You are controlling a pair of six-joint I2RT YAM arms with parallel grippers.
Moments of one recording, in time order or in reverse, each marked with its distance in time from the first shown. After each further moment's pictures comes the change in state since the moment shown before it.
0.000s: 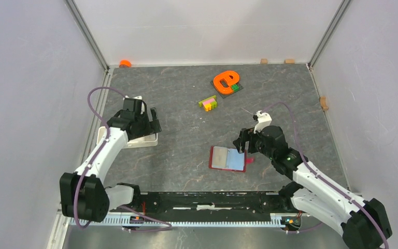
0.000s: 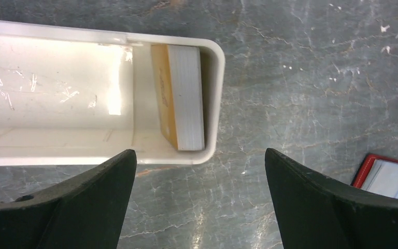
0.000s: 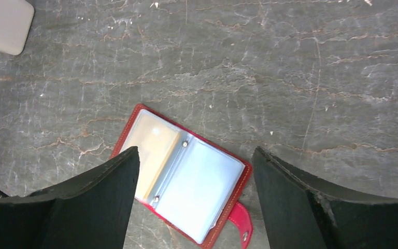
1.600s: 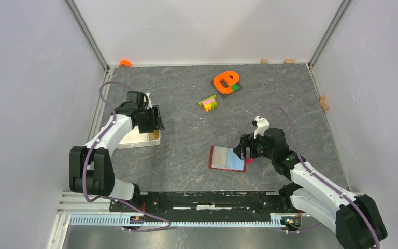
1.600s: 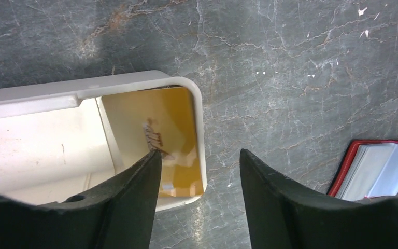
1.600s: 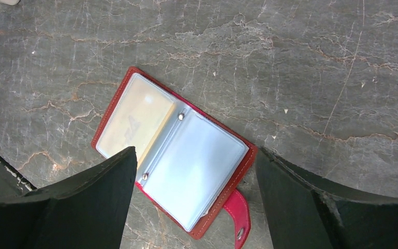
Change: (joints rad) left arm 0.065 0.249 0.085 0.073 0.227 0.106; right arm -0.139 0.042 -0.111 0.088 -0.245 -0.073
